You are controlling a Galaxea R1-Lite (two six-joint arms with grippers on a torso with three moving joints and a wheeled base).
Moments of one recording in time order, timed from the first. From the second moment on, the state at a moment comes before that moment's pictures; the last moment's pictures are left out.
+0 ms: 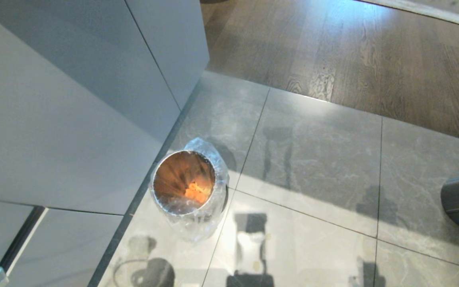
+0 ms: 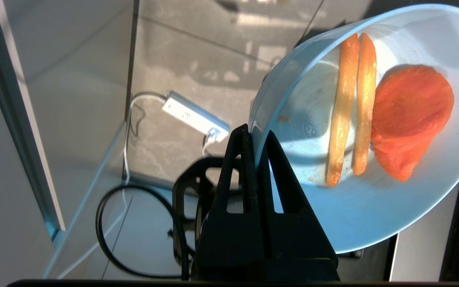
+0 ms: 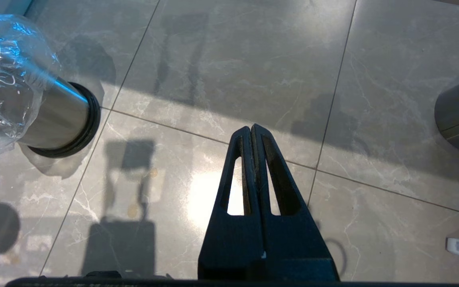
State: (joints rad) left arm -0.21 0.86 -0.44 0.63 0.15 -0.18; right arm 0.00 0.00 0.00 0.00 -0.01 0.04
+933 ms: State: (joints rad) left arm -0.33 0.96 -0.50 0.39 0.25 -0.18; right arm 0.00 0.00 0.00 0.00 -0.01 0.04
